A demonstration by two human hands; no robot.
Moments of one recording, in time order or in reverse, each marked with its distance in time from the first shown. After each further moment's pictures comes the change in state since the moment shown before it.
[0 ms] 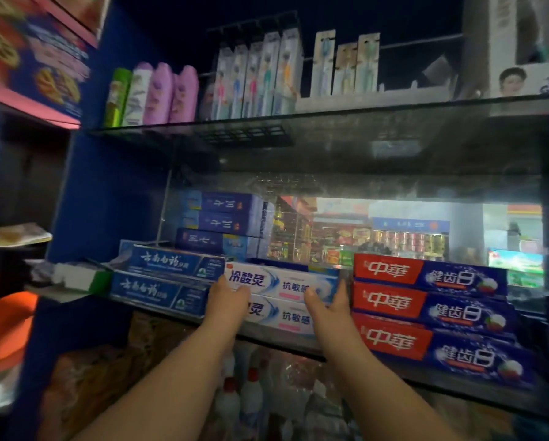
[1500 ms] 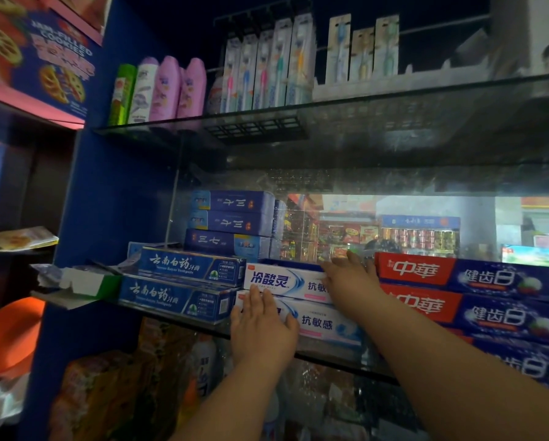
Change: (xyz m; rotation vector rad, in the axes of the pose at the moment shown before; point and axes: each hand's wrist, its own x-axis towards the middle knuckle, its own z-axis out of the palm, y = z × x) left_hand -0.014 -0.034 0.032 0.809 -0.022 0.335; right_hand 0.073 -0.039 -0.002 -1.509 -0.083 -0.287
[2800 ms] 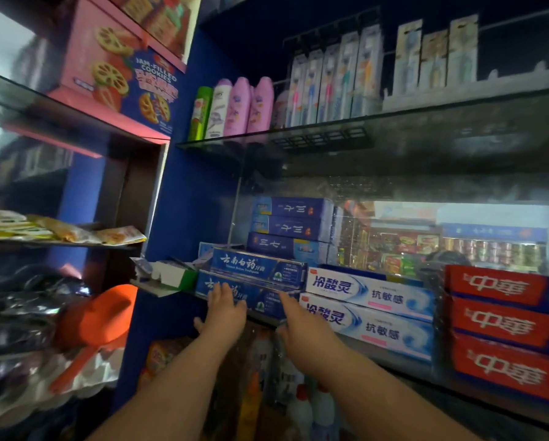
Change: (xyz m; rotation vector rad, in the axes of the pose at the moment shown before) left_hand 0.036 -0.154 -0.055 -0.301 -0.070 -0.389; right_hand -0.055 -0.154 0.016 0.485 -0.187 -0.364
